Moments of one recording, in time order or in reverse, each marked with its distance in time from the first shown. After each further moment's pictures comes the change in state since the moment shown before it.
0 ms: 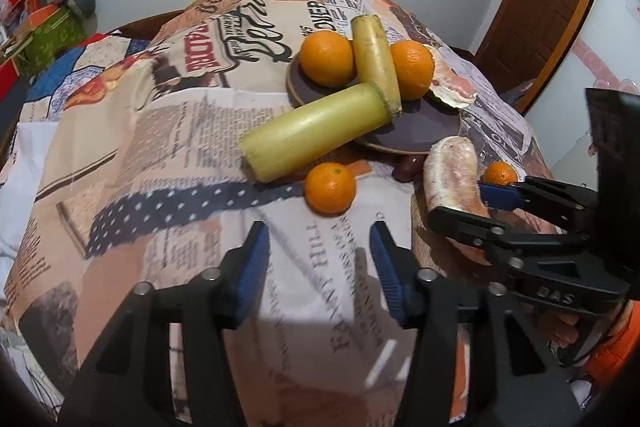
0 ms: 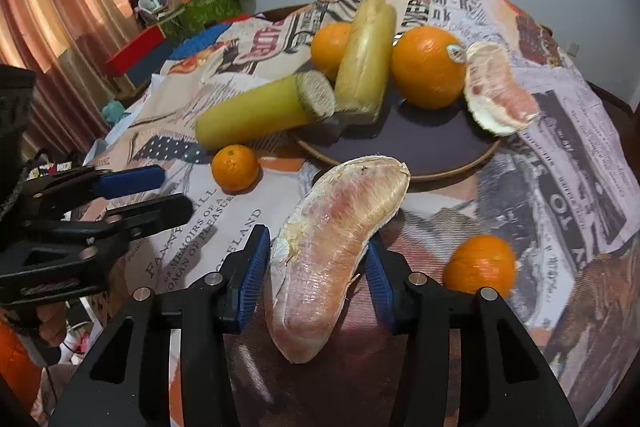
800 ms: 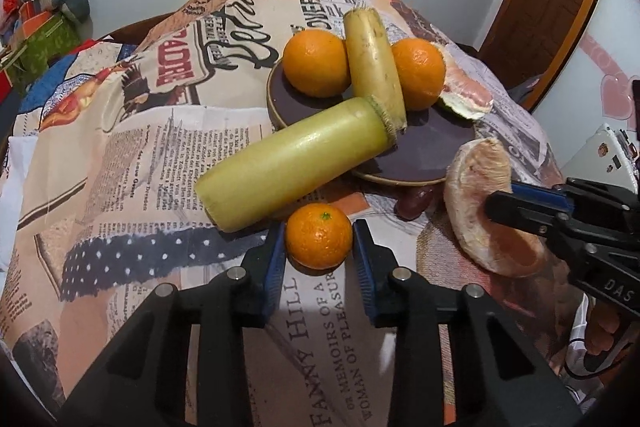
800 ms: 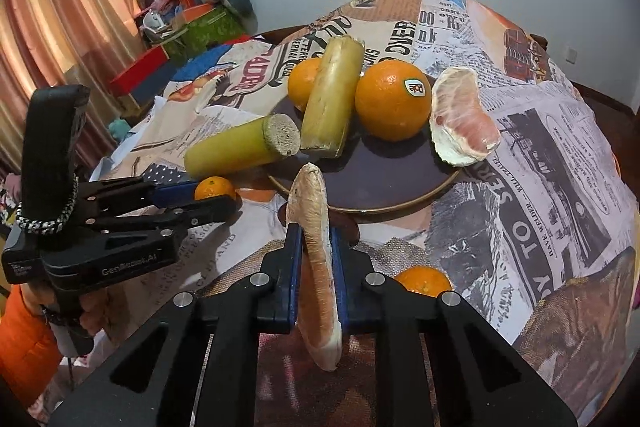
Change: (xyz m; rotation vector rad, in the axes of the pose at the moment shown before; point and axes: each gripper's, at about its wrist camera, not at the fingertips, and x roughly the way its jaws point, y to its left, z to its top) left arm 0.033 -0.011 0.023 0.015 0.001 0.019; right arm -0.014 -0.025 0.013 0.007 -0.053 0.035
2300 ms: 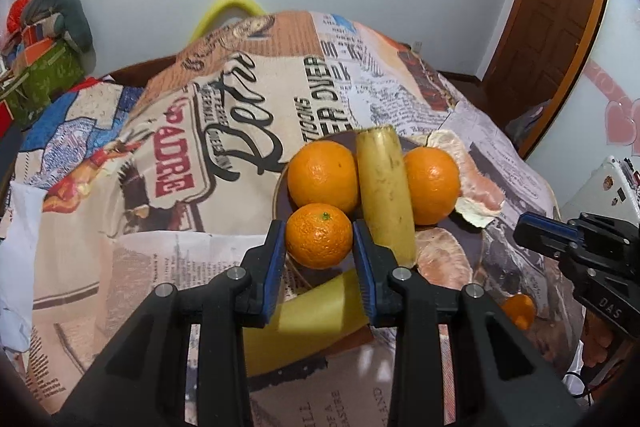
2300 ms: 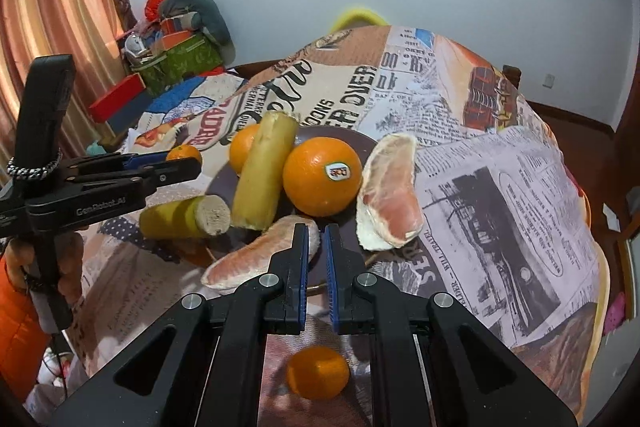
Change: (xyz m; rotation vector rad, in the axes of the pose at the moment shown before) left arm 0.009 0.004 0.080 0.000 -0.091 0.016; right arm -0.016 -0.040 0.036 -0.008 -0.096 -0.090
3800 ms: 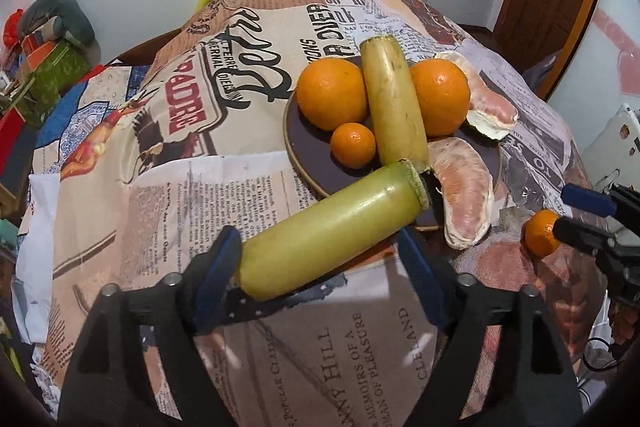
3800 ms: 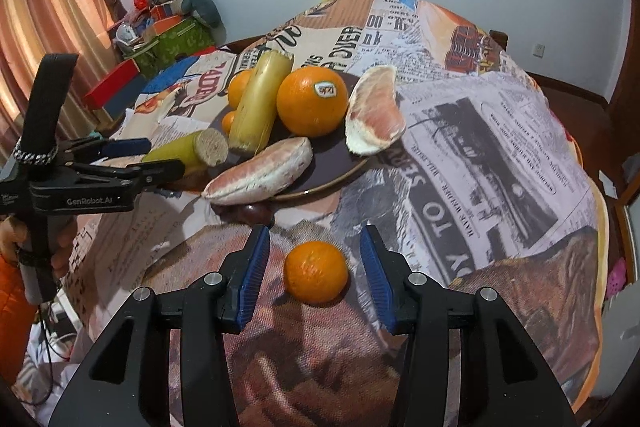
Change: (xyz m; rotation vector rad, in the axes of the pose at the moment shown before) left arm -0.005 -0.008 -0.042 0.090 0.132 0.087; right arm -0.015 -0.003 -0.046 0.049 0.079 -0.005
